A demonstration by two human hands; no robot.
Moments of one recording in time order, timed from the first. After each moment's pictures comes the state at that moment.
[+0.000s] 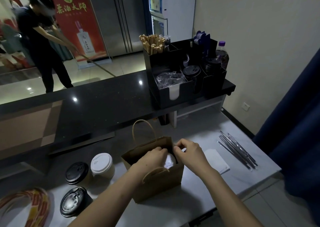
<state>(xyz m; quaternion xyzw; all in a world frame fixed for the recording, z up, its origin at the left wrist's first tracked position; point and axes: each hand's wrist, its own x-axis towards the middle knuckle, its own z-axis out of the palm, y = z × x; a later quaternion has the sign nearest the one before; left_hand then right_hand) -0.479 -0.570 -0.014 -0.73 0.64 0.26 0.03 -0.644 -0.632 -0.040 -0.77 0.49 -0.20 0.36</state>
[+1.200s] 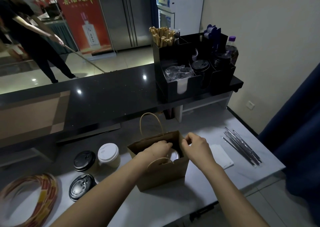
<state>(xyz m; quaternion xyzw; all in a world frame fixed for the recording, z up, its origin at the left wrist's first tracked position) -0.469 -0.568 -0.014 -0.70 0.67 0.24 0.06 -0.640 -0.613 -0.019 -0.76 0.54 -0.19 0.31</state>
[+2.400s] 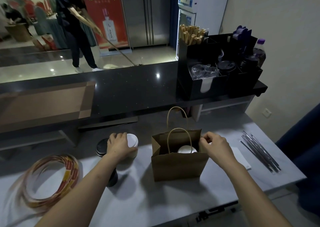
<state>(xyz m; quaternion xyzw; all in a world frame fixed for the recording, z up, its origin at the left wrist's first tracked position) -0.289 -0.450 -0.062 -0.90 0.41 0.14 -0.03 -0.631 -0.610 -0.024 -0.78 0.54 -0.16 0.29</state>
